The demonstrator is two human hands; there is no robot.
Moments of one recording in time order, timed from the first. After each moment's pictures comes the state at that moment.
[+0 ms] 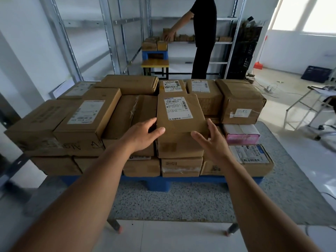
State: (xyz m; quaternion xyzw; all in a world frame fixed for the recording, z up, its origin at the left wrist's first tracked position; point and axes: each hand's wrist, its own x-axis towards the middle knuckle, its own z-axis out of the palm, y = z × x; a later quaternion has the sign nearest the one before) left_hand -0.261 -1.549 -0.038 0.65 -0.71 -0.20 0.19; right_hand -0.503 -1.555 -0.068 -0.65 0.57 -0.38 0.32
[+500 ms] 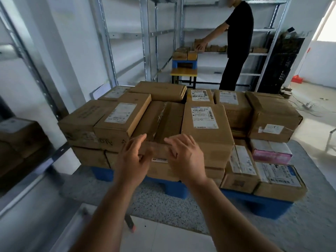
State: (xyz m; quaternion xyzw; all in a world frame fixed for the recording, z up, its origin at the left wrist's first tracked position) left_hand -0.235 -1.444 -0.060 0.71 -0.56 -0.03 0.43; right_hand -0.383 -1.499 -0.050 -0.81 0.37 -0.45 0.04
